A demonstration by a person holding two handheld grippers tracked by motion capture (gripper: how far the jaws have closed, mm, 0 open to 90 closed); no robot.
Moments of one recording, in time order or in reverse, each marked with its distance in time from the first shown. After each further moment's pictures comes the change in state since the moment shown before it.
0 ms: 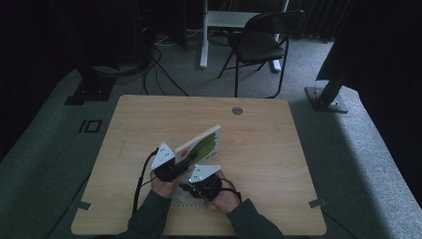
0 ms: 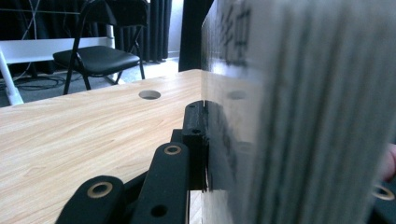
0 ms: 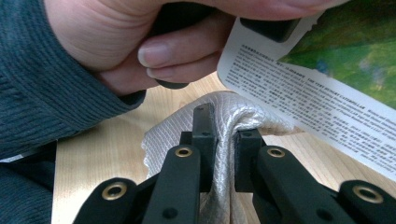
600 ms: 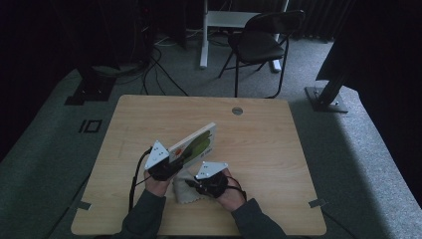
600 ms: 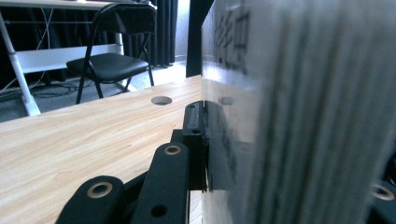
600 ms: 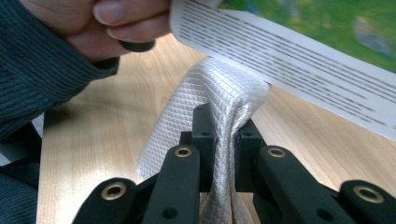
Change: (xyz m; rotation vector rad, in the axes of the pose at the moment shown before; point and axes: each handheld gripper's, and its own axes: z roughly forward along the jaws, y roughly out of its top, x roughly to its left) left arm 0.005 0.009 -0.015 -0.013 0.026 0.040; right arm -0.012 -0.008 -0.012 -0.016 -0.041 0.029
